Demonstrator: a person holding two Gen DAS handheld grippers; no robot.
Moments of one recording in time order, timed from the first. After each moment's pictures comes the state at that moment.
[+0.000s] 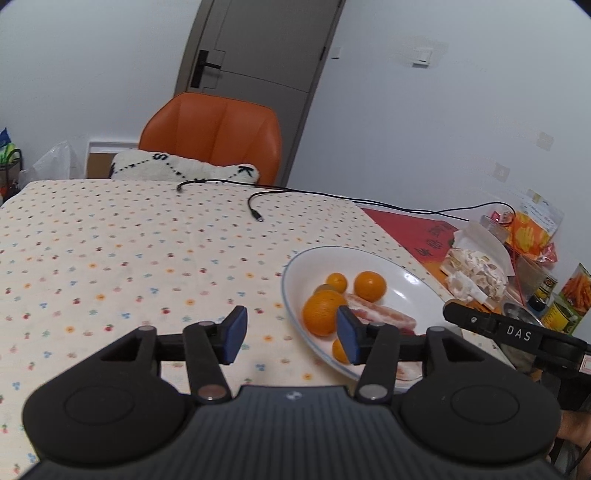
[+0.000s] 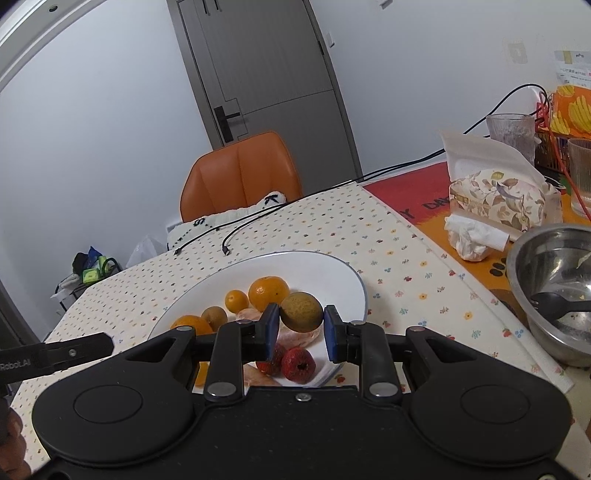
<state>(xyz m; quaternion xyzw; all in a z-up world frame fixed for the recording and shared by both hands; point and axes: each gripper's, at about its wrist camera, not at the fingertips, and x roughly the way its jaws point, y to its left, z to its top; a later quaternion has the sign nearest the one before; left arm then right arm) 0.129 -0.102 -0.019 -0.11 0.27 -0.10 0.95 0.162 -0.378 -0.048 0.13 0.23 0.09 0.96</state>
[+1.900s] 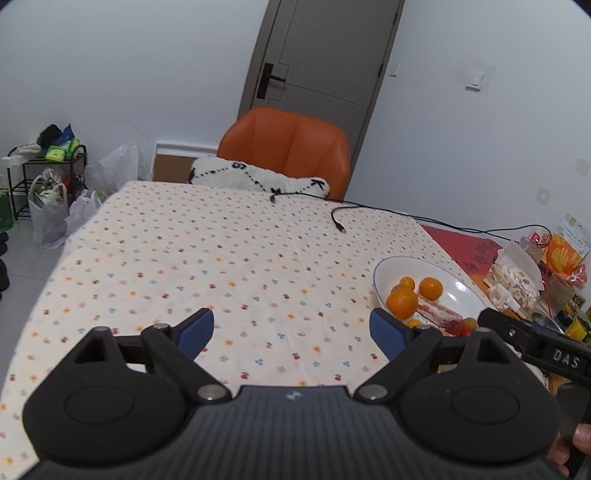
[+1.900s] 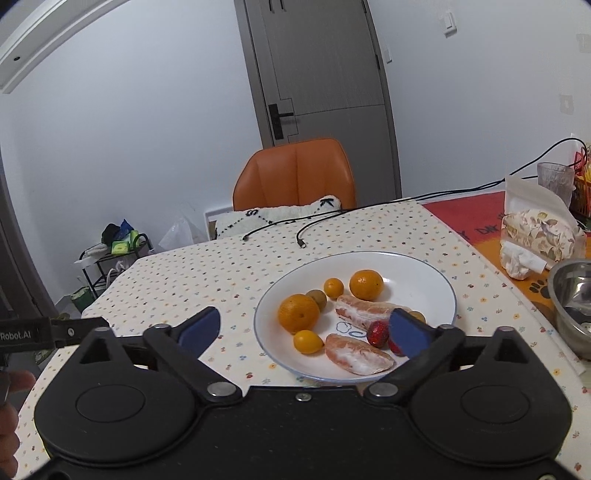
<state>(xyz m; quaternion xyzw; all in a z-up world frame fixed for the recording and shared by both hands) 0.051 -0.030 0.014 -0.12 0.27 0.00 0.96 0.101 -0.305 -0.011 0.07 0.22 0.14 0.96</state>
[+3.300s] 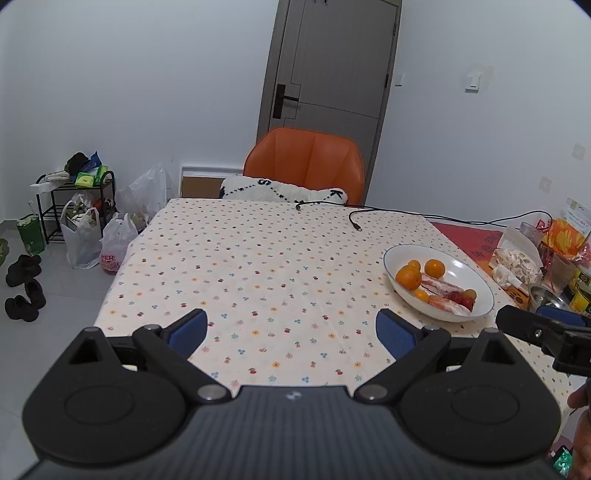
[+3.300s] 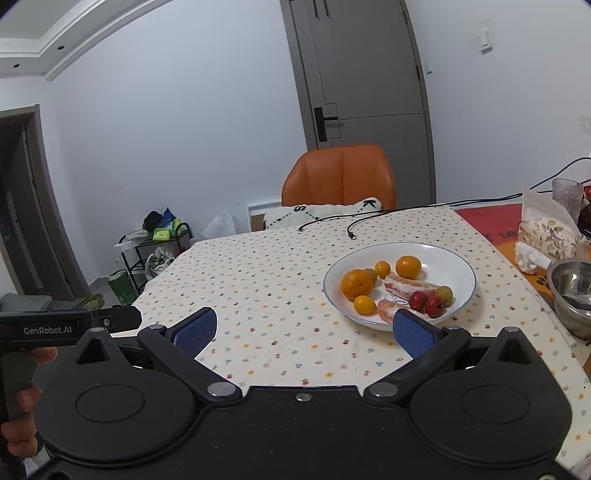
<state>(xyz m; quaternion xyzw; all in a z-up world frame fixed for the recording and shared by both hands) -0.040 -0.027 0.030 -0.08 0.25 0.03 0.97 0.008 -0.289 0.013 0.05 0.21 0.20 0.96</state>
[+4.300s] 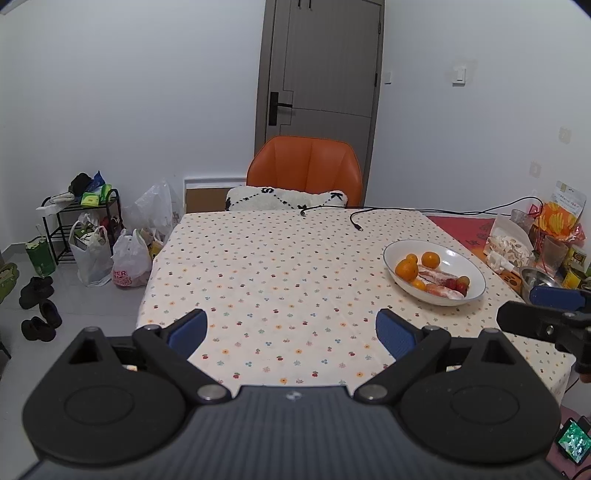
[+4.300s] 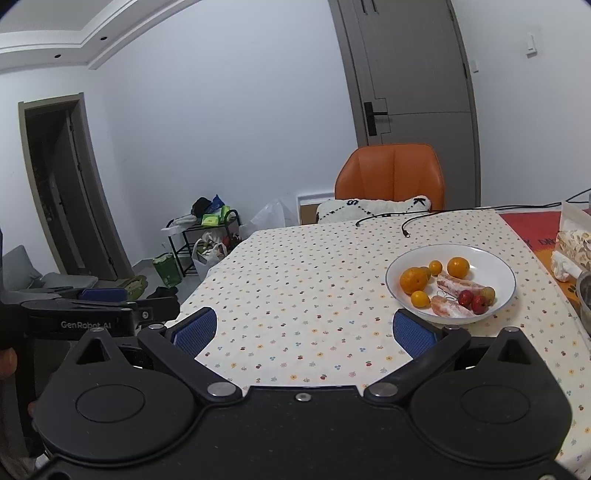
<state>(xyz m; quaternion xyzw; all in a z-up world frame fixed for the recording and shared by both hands) -0.081 -0.018 0.057 -0.04 0.25 0.02 0.97 -0.032 -0.271 0.044 0.04 0.22 0.27 0.94</state>
